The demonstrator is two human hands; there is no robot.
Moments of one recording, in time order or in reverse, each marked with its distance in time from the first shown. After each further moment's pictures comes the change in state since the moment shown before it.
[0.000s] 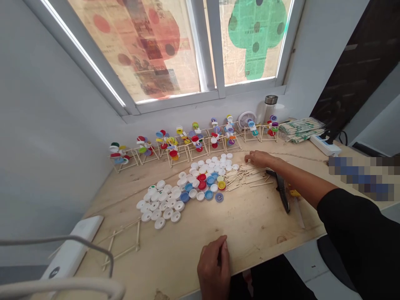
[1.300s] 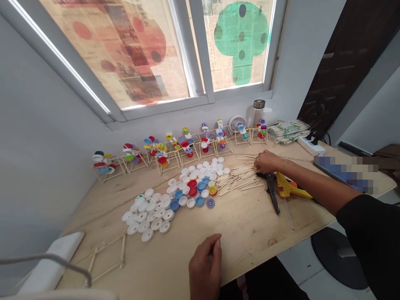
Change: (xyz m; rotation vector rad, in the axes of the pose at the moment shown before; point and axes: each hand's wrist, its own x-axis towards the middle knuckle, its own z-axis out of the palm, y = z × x) left_hand 0.029 0.010 -0.007 -0.110 -0.178 -0.107; right_hand -0.060 0.024 -0.011 -0.246 0.004 -0.031
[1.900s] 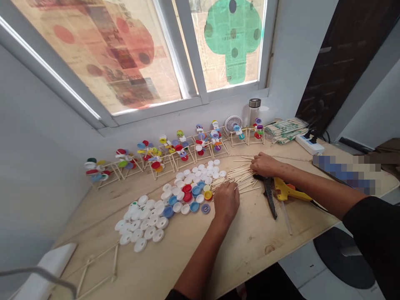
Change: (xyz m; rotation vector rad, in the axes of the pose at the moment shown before) left_hand 0.140 0.049 0.091 0.473 -0.217 0.296; right_hand -0.003 0.003 0.017 -0.070 0.163 -0.125
